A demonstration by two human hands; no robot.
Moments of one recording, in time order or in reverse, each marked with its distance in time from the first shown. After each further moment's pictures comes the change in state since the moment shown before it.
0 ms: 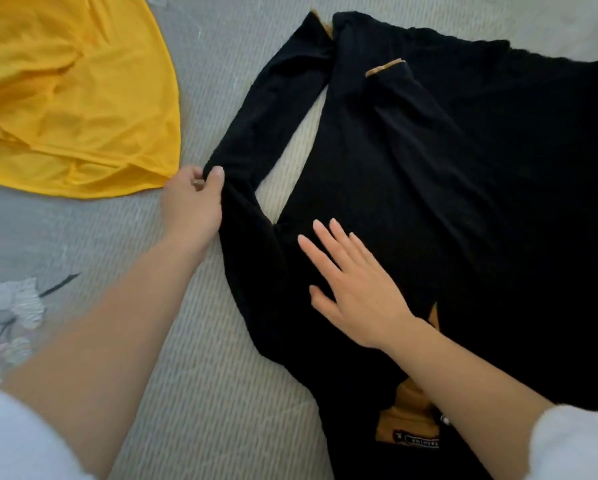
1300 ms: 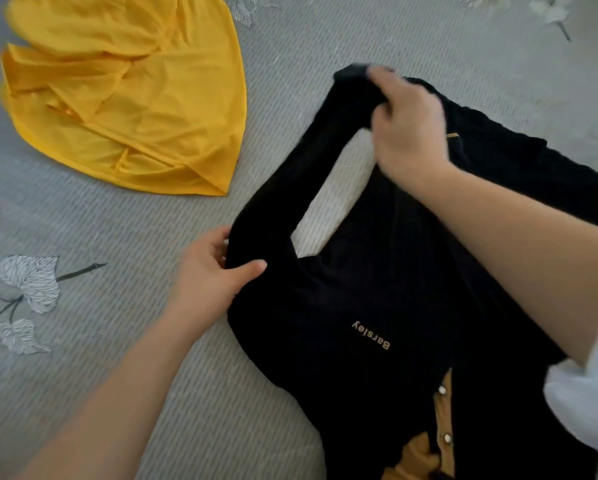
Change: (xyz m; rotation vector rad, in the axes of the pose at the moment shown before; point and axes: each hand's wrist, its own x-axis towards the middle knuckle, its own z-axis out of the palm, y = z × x) left_hand -0.047 -0.033 -0.053 -0.341 -0.233 -0.089; right_hand 0.188 0.000 -0.143 0.197 0.483 0.133
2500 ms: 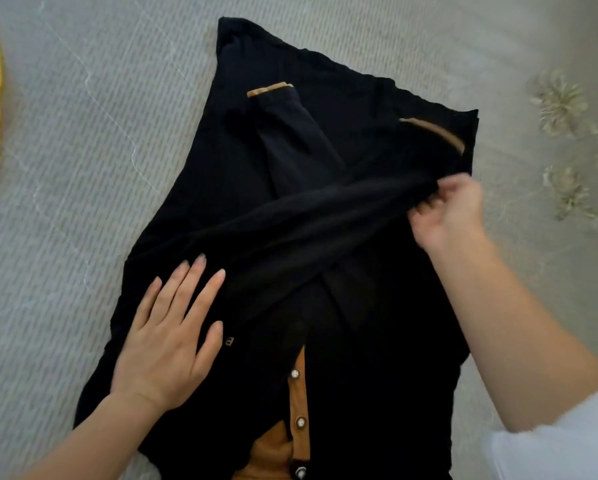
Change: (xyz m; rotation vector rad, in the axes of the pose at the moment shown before) left_hand -0.050 -0.050 0.151 1.223 -0.255 0.627; right_hand -0.115 0.233 -0.107 1.322 0.581 1.222
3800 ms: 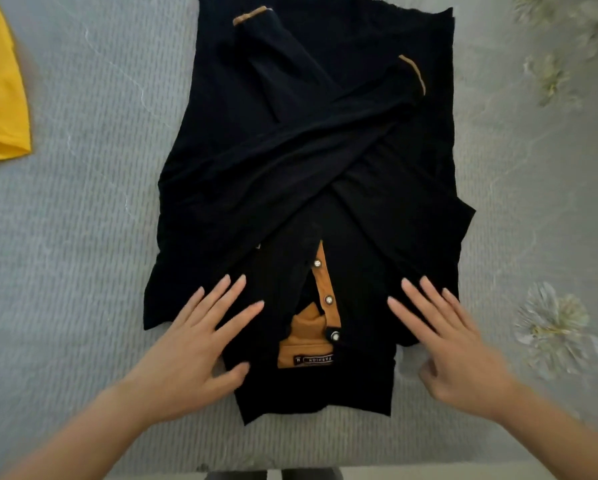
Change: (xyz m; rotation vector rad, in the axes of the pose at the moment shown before) left_hand -0.111 -0.021 -0.016 -0.114 -0.385 0.430; right_hand -0.182 0.105 -0.260 -2.081 -0.745 -0.832
